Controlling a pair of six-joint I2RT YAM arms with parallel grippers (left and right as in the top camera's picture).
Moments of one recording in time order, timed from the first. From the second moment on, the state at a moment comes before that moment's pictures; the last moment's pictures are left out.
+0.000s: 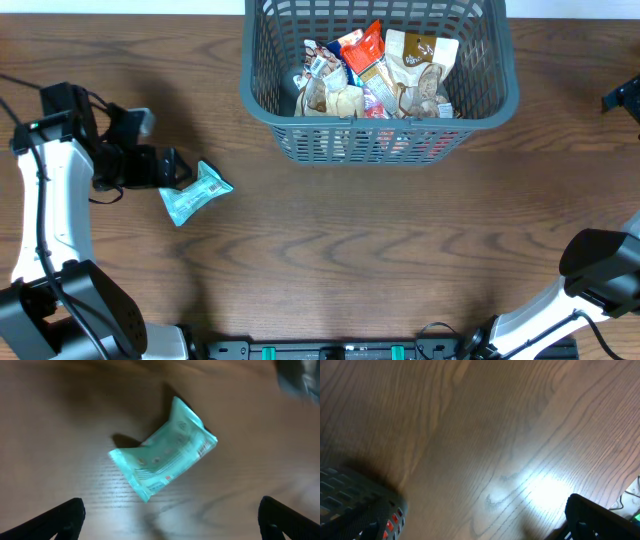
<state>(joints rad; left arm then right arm) 0.34 1.62 1.31 -1.11 0.33 0.28 -0.52 1.94 2.30 -1.69 0.10 0.53</state>
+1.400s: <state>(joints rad) 0.10 1.75 1.27 -1.12 -0.05 -1.63 -0.52 1.94 2.30 -1.69 0.10 0.53</state>
